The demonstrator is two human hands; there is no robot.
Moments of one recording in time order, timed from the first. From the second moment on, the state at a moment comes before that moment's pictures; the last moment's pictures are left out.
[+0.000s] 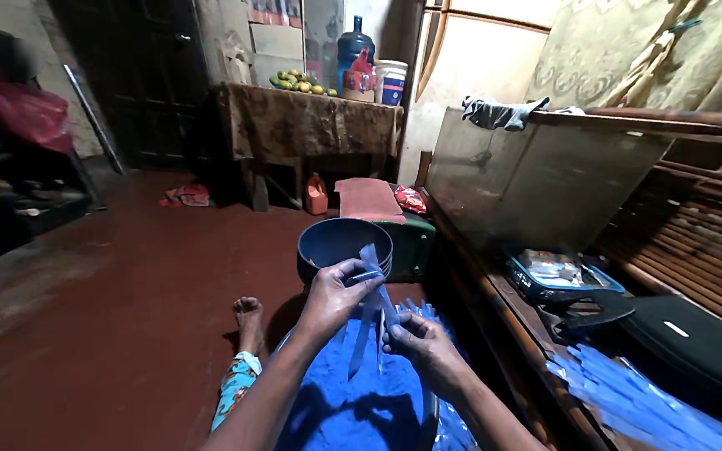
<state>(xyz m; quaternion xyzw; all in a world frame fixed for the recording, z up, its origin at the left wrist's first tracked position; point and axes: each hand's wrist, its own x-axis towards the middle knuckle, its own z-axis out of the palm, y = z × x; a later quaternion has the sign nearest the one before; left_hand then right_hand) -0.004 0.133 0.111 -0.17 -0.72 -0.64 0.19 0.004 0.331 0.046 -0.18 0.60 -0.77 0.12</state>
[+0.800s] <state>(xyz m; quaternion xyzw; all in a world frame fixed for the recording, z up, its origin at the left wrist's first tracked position) -0.011 0.152 0.156 -0.17 -0.65 -0.69 0.27 0.002 0.320 0.020 -0.10 0.47 -0.86 0.16</state>
